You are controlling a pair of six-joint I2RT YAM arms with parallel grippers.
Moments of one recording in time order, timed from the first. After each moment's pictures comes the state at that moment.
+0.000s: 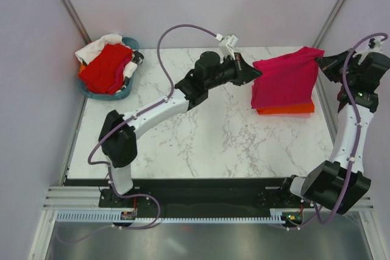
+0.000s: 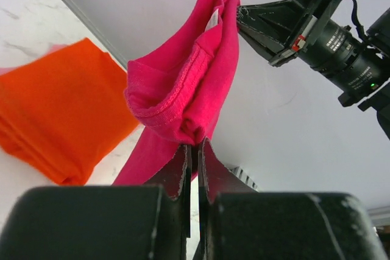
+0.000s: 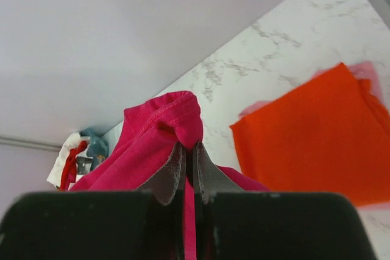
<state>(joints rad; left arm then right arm) -0.83 1.83 1.63 0.20 0.25 -0.70 -0.48 1.26 1.27 -0.24 -0.54 0.65</state>
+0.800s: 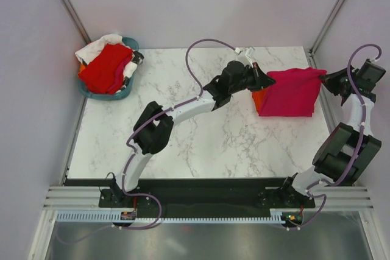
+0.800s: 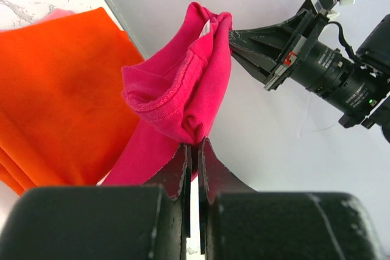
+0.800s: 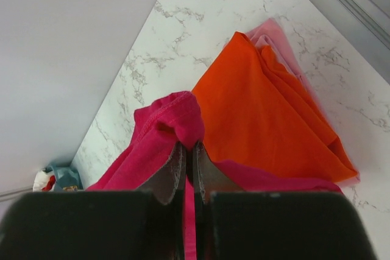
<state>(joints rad) -0.89 2.23 1.88 0.27 0.18 -0.84 -0.61 1.54 1.22 -0.24 -0.48 0.67</state>
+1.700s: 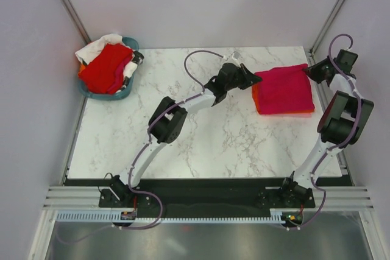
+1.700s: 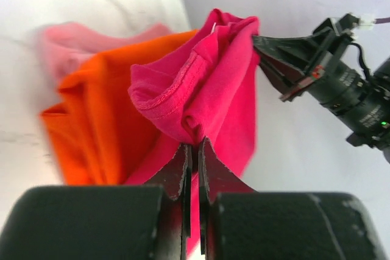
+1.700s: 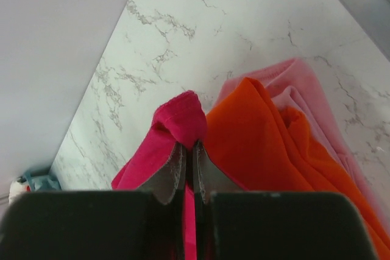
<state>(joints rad) -0.77 2.58 2.13 0.32 0.20 -1.06 -0.47 1.98 1.52 -0.18 -0.41 0.69</state>
